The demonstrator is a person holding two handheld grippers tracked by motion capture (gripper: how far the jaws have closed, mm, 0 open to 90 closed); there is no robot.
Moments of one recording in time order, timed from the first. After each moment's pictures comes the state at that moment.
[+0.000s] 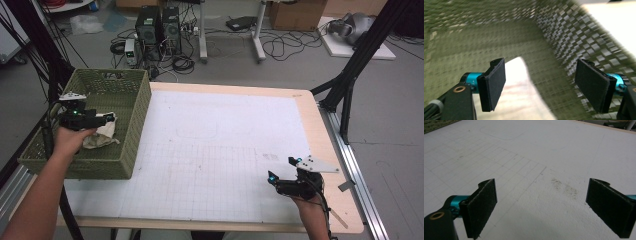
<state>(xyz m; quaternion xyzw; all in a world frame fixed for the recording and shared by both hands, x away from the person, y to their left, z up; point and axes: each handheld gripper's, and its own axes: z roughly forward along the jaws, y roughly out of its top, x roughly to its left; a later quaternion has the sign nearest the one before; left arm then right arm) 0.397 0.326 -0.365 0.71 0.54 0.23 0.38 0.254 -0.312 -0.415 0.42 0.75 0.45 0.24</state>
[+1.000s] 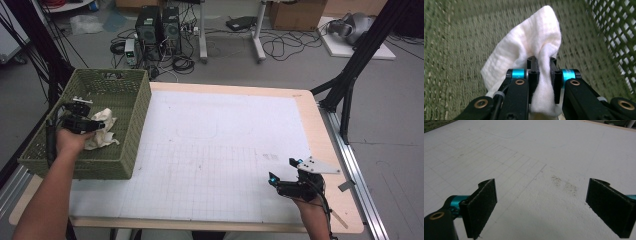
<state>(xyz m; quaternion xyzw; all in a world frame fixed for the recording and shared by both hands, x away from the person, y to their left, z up) 0.404 0.331 -0.379 0.72 0.59 0.22 0.29 0.251 -0.314 -0.415 0.42 0.75 0.45 0.23</state>
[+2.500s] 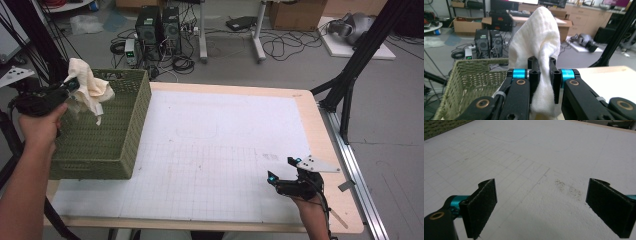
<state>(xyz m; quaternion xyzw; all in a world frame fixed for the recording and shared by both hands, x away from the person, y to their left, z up) 0.350 0.344 -0.264 0.59 0.49 0.33 0.55 0.253 -0.312 -0.413 0.42 0.75 0.46 0.22</state>
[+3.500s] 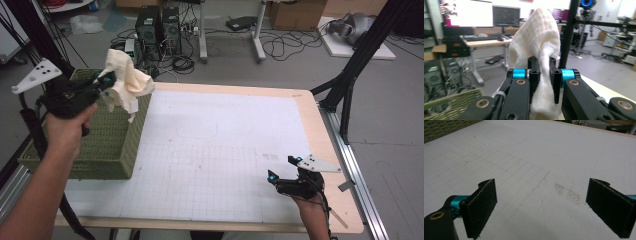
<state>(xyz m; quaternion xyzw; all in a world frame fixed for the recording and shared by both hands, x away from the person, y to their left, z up) 0.322 0.246 -0.228 0.63 0.34 0.29 0.64 0.254 -0.312 -0.411 0.41 0.75 0.46 0.23</state>
